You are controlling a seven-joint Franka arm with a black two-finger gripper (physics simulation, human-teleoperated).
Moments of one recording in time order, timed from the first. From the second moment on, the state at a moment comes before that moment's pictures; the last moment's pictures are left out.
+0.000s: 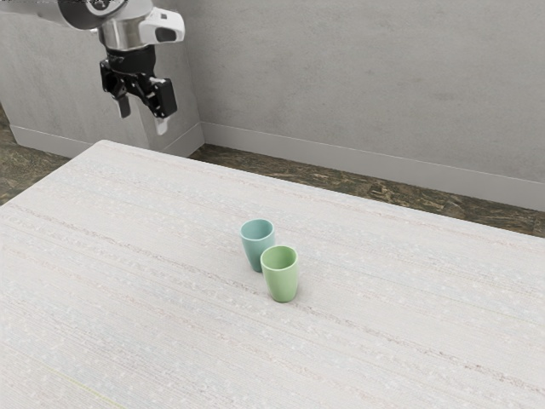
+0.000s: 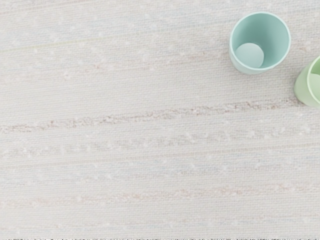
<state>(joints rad) 0.08 0.05 -0.10 -1.47 0.15 1.53 0.09</state>
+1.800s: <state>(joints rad) 0.04 0.28 -0.19 -1.57 0.09 1.84 0.29</state>
